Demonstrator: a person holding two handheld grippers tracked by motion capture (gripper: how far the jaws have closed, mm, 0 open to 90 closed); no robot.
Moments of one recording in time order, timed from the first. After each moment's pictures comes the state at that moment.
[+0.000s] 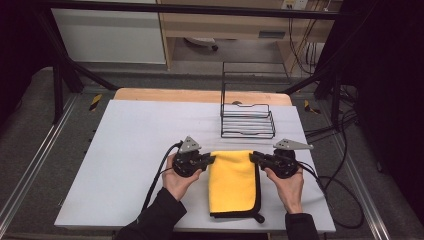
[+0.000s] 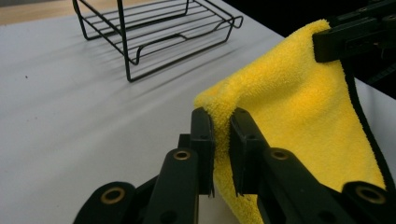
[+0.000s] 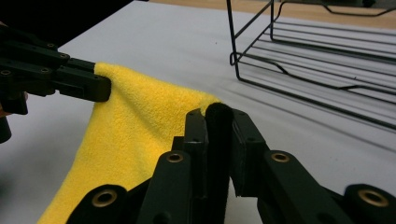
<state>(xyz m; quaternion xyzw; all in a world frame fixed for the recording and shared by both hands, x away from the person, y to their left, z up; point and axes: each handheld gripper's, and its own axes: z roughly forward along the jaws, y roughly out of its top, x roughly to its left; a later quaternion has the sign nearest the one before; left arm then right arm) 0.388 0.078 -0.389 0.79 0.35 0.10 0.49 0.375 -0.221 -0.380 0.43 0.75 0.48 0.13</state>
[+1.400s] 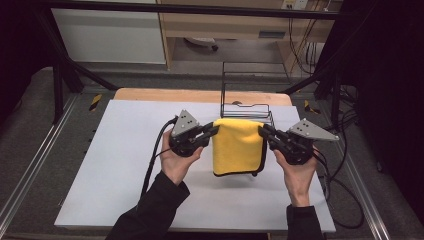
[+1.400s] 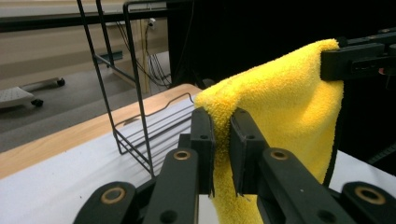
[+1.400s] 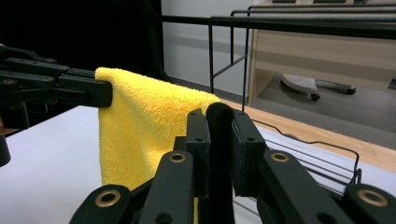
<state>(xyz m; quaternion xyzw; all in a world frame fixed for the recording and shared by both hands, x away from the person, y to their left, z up) 0.391 0.076 -0.303 0.74 0.30 0.20 0.57 0.361 -0.219 -0.293 0.38 0.69 0.55 0.26</state>
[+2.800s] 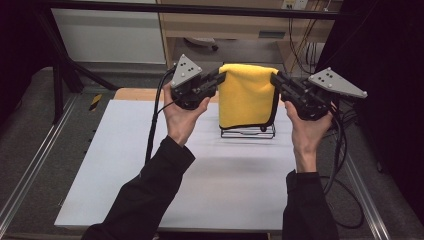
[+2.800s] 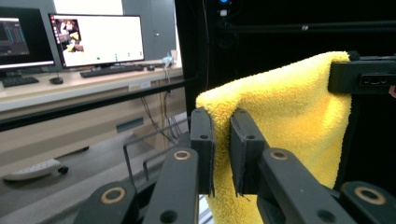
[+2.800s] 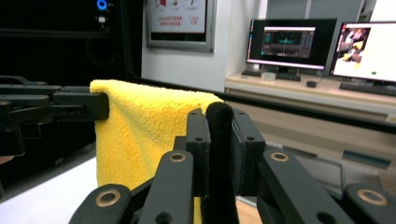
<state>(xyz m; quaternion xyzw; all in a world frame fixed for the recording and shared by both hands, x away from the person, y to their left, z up) 0.435 0.064 -0.200 0.68 0.26 0.28 0.63 0.396 -0.220 -0.190 0.35 0.63 0.60 0.36</state>
